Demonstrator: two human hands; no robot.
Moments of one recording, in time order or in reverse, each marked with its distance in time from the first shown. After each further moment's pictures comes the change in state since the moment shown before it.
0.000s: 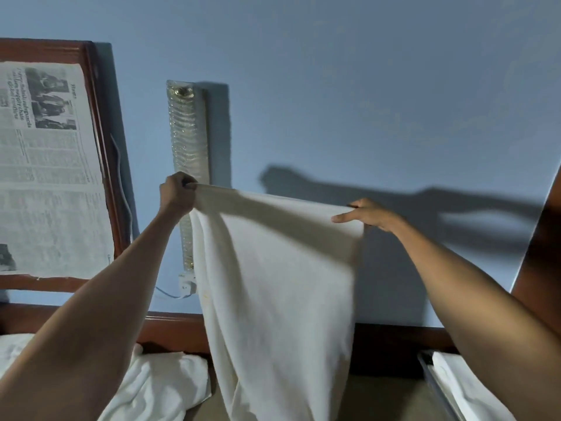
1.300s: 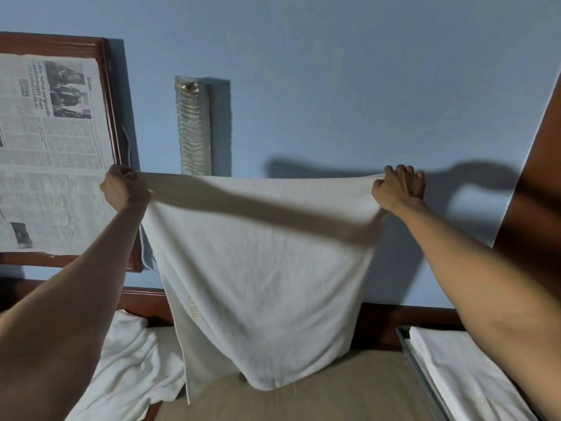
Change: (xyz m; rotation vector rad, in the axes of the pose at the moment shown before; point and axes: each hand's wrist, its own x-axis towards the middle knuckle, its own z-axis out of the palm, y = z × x) left_hand -0.060 -0.003 -0.100 0.016 0.448 -0.220; right_hand -0.072 -0.001 -0.050 -0.930 0.673 0.193
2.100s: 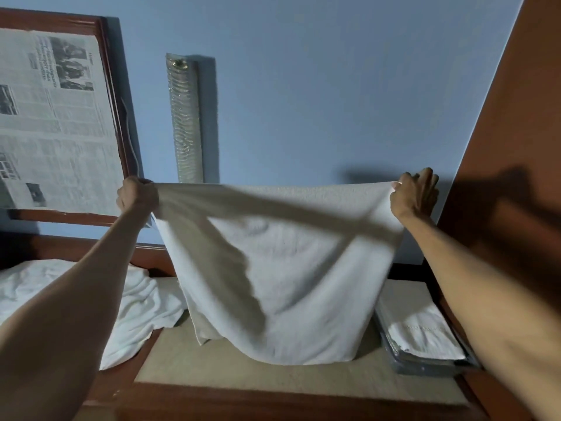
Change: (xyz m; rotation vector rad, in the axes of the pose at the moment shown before) left_hand -0.150 0.004 -0.107 0.158 -0.315 -0.137; right_hand -0.155 0.145 -0.042 0.284 0.126 0.184
